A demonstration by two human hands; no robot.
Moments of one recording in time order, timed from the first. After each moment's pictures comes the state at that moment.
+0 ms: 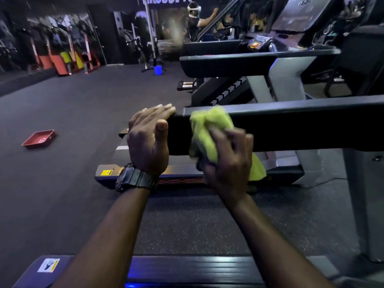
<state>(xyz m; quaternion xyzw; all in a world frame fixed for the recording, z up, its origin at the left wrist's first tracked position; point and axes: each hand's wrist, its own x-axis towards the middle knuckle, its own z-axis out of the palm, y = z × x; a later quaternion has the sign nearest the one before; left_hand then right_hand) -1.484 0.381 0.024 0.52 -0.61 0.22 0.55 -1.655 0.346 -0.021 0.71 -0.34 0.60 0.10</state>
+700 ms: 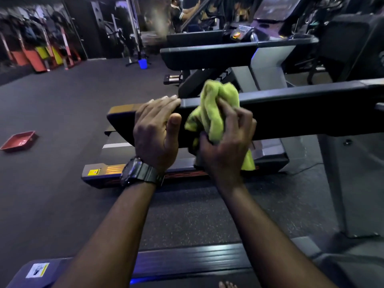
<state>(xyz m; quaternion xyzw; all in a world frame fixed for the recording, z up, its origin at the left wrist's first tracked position) -1.532 0.362 0.025 0.49 -0.66 0.23 0.52 -1.680 0.346 0.001 0.64 -0.43 0.64 0.02</state>
